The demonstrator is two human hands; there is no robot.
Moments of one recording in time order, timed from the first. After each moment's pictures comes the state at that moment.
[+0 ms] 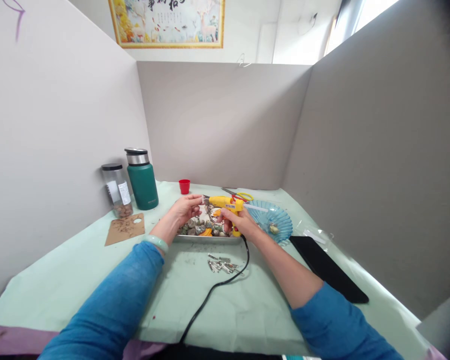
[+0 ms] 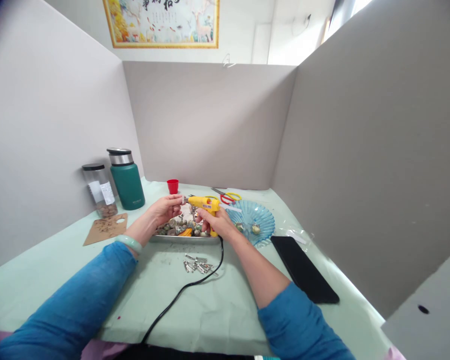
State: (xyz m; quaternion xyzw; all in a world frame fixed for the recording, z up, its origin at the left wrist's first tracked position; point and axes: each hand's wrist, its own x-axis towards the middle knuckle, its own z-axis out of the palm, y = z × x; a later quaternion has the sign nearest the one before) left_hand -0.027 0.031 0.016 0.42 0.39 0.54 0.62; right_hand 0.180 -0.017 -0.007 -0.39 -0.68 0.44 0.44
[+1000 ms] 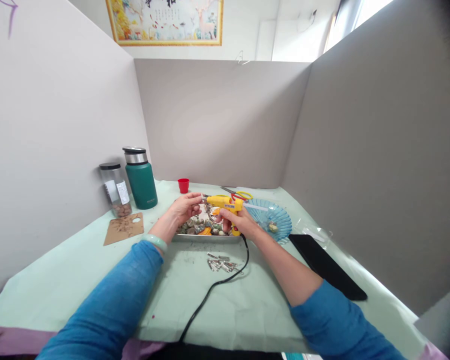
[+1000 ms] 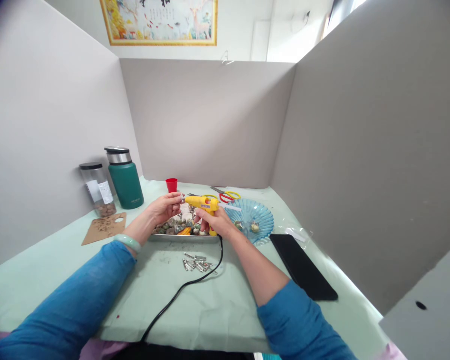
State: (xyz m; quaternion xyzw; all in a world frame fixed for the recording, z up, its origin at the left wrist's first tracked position) left_hand -0.032 0.036 0.011 0.44 0.34 0.53 0.65; right_hand 0.181 -0.017 -0.008 -0.36 -0.70 0.44 0.44
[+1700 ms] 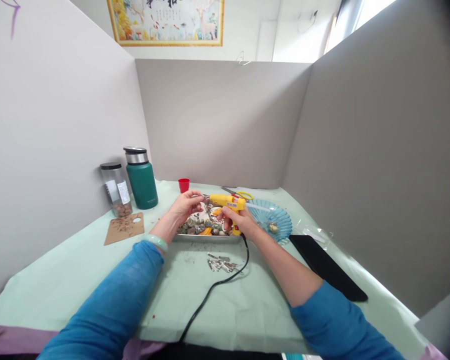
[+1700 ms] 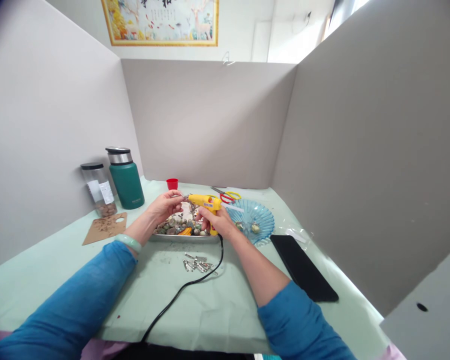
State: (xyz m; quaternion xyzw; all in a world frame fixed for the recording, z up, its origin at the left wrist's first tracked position) left_hand -0.026 0.030 0.016 0.49 0.34 0.55 0.59; right_hand 0.182 -0.015 -0.010 -0.37 -0.69 0.42 0.46
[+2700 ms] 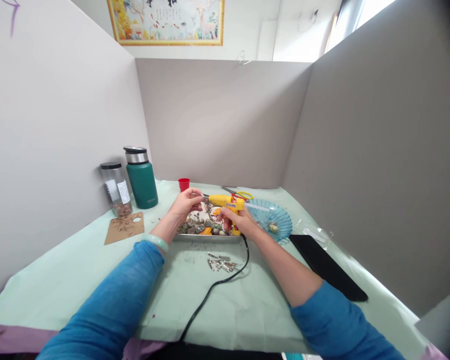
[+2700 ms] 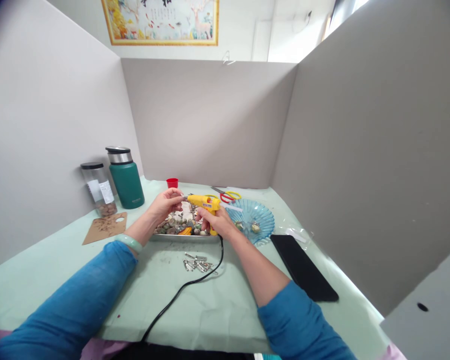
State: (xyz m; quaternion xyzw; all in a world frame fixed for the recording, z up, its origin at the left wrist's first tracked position) left_hand -0.027 0.038 0.007 0.54 0.34 0.56 0.52; right_hand 0.180 -0.014 -0.011 -0.37 -0.68 0.43 0.45
